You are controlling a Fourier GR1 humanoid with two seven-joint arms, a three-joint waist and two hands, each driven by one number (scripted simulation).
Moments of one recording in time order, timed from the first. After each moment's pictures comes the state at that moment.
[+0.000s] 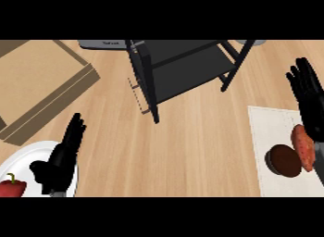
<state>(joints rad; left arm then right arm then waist) 0.08 0.23 -0.21 -1.48 0.17 0.26 -0.11 -0.25 -0.57 0.19 -1.44 -0.46 -0.25 -0.11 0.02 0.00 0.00</state>
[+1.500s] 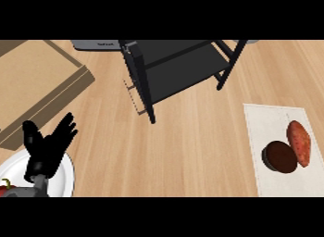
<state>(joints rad) -0.03 0.31 -0.09 -1.35 0.29 0.13 0.24 0.02 -1.08 -0.10 -0.94 -0.41 0.45 -0.30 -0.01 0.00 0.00</state>
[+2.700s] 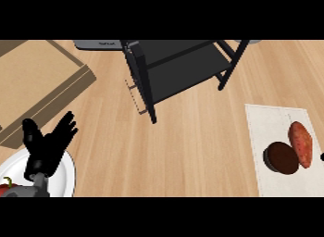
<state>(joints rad) -0.03 0.28 -0.05 -1.37 0.24 0.09 0.27 -0.14 -0.89 0.08 -1.34 -0.11 0.18 0.49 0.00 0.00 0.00</state>
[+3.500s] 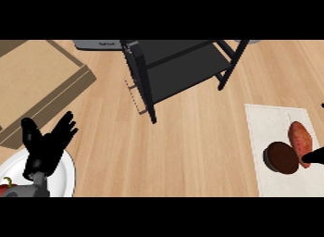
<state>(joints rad) -0.04 0.24 0.01 -1.36 0.20 0.04 0.29 -0.13 -0.70 0.02 -1.35 0.18 0.18 0.57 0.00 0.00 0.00</state>
